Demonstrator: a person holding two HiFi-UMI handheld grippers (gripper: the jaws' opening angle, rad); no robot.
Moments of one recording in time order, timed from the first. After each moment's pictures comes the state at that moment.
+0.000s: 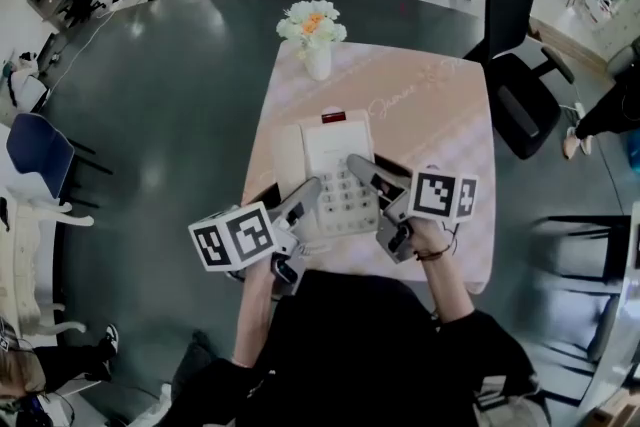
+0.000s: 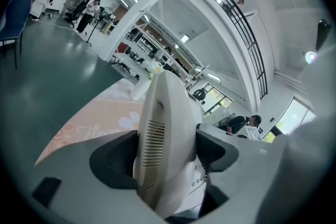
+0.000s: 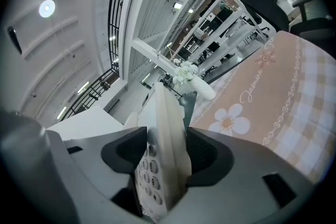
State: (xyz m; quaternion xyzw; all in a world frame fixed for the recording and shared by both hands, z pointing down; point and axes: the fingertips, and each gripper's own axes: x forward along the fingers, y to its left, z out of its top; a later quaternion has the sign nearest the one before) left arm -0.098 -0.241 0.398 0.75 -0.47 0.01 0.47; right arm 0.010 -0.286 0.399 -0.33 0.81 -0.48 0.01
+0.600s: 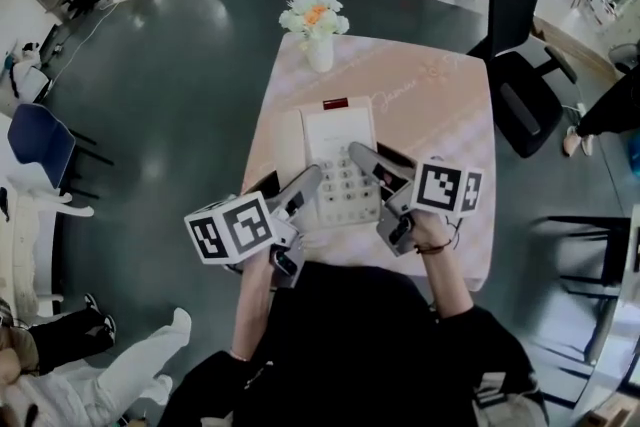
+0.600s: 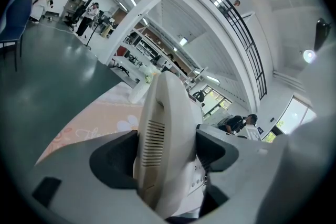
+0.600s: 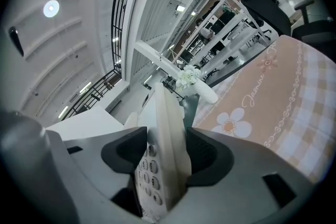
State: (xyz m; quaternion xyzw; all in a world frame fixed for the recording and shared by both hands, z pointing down) left arm -0.098 -0.238 0.381 0.76 -0.47 0.00 0.45; right arm -0.001 -0.283 0.373 -0.30 0.83 -0.47 0.05
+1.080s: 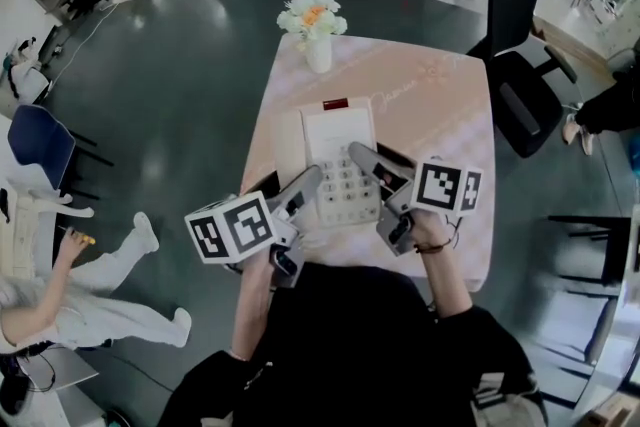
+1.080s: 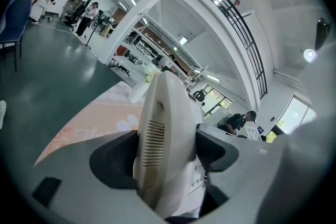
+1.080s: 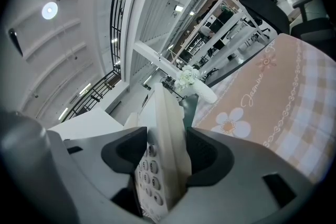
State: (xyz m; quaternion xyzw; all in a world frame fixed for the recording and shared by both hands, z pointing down) left arm -0.097 -0.240 0.383 0.75 -0.47 0.00 0.46; right arm 0.000 -0.285 0.377 -0.30 0.82 -0.48 0.05
